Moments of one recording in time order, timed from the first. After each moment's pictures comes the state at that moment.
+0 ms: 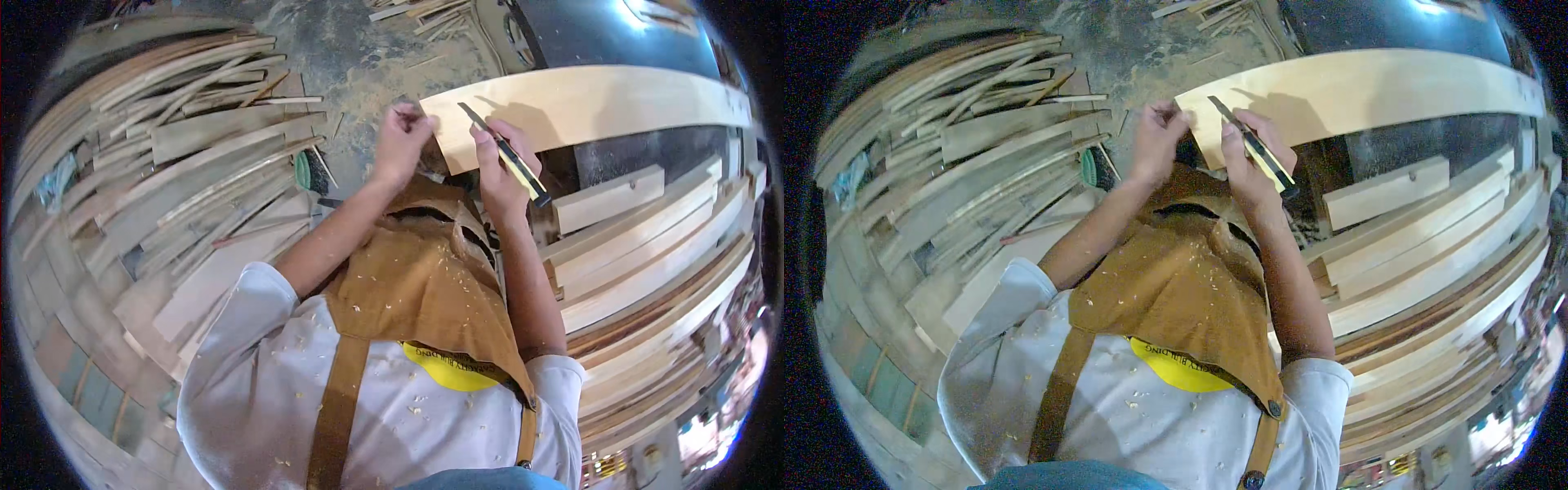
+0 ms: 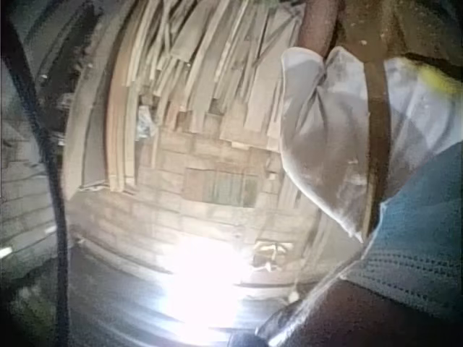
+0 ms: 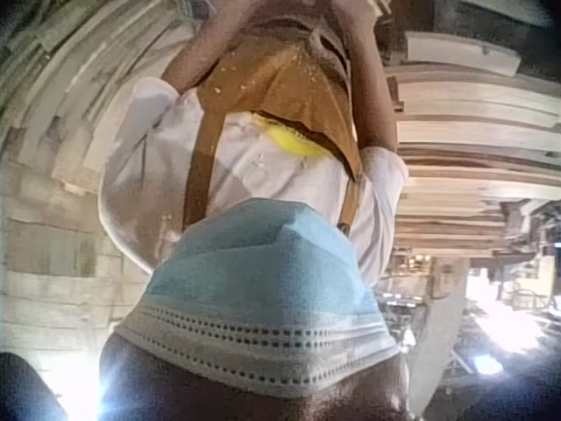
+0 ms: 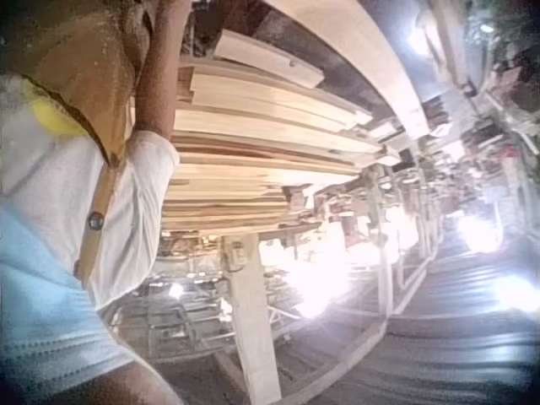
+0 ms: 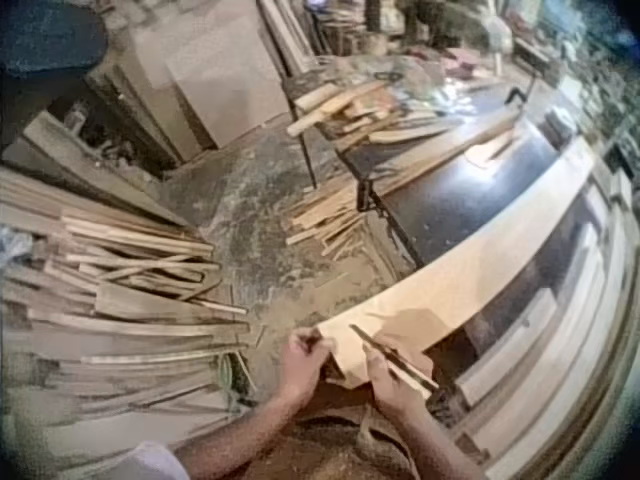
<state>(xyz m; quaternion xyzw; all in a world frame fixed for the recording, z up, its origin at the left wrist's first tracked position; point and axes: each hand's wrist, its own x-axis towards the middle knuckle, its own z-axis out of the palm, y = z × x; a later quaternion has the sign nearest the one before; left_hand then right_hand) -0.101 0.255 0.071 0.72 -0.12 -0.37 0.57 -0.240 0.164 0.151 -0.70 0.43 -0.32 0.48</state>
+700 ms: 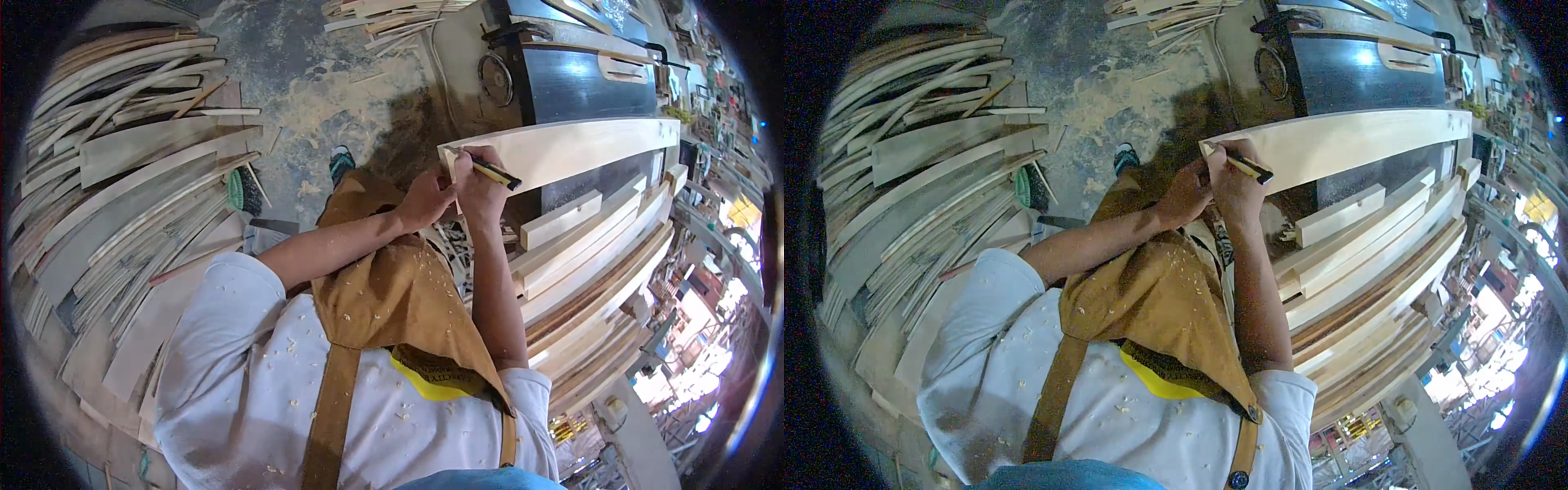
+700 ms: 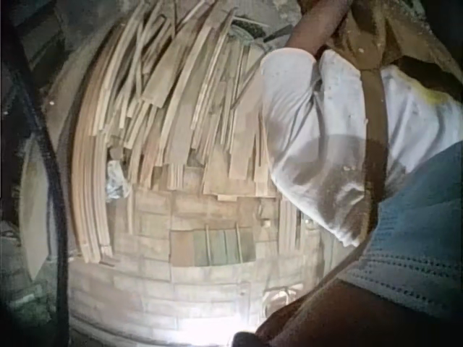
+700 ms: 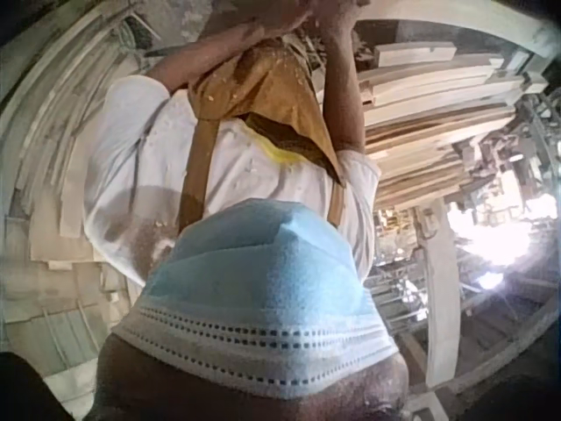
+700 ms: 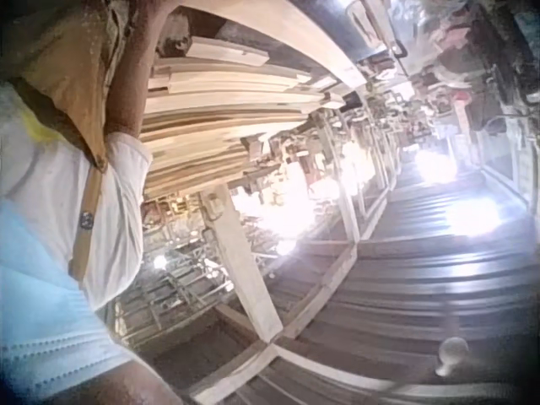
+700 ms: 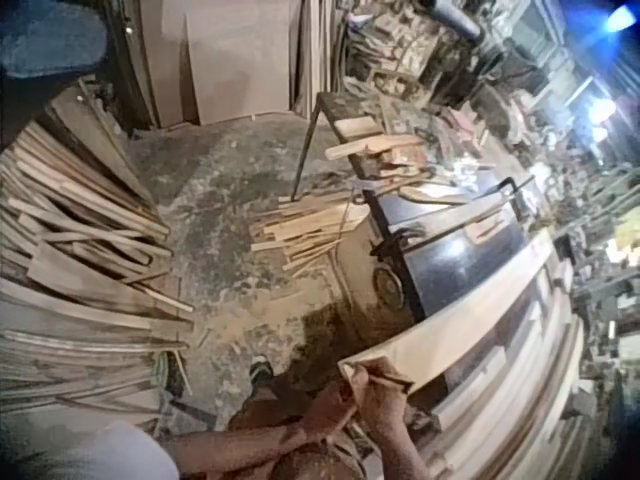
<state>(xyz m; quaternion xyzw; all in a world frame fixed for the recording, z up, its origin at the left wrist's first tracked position) -0.109 0.259 0.046 0.55 -0.25 -0.59 0.53 -0.160 0.171 0.138 -0.78 0.49 -0.20 0.34</state>
